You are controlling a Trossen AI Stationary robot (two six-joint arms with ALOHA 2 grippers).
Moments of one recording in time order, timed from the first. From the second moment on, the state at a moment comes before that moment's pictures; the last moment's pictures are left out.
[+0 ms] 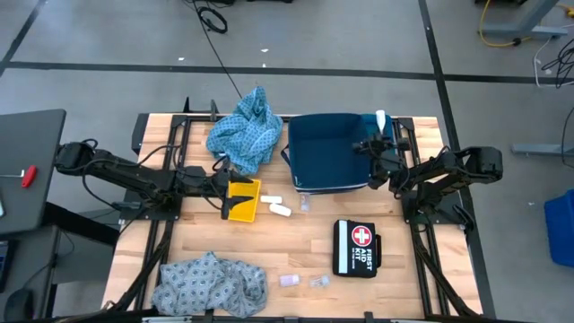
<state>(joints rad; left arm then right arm) -0.09 0.95 0.24 0.53 -0.18 -0.04 -0.26 1.43 0.24 1.33 1.48 -0.70</state>
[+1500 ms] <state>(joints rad) -0.09 0.95 0.24 0.53 -0.16 -0.05 -0.52 1.42 0.24 1.57 1.39 -1.01</state>
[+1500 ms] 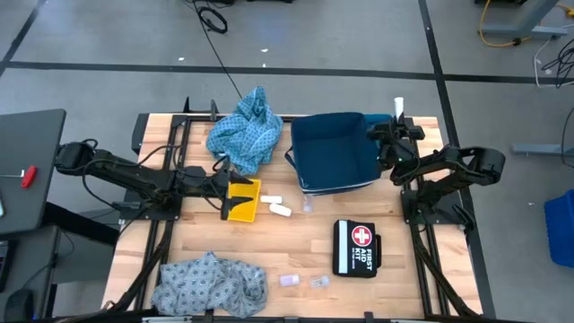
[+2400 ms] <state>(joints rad) -0.09 0.95 0.24 0.53 -0.16 -0.05 -0.64 1.41 0.28 1.32 1.39 -1.03</state>
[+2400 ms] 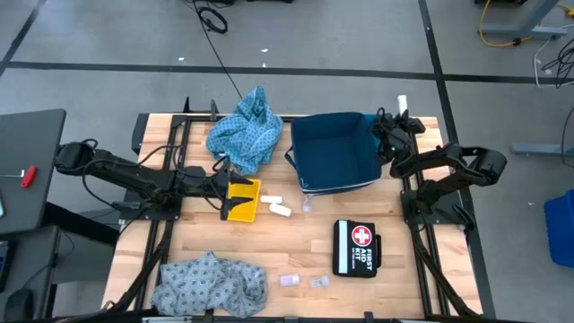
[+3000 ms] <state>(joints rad) -0.09 0.95 0.24 0.53 -0.16 -0.06 -0.56 1.41 0.28 1.17 1.29 -0.68</state>
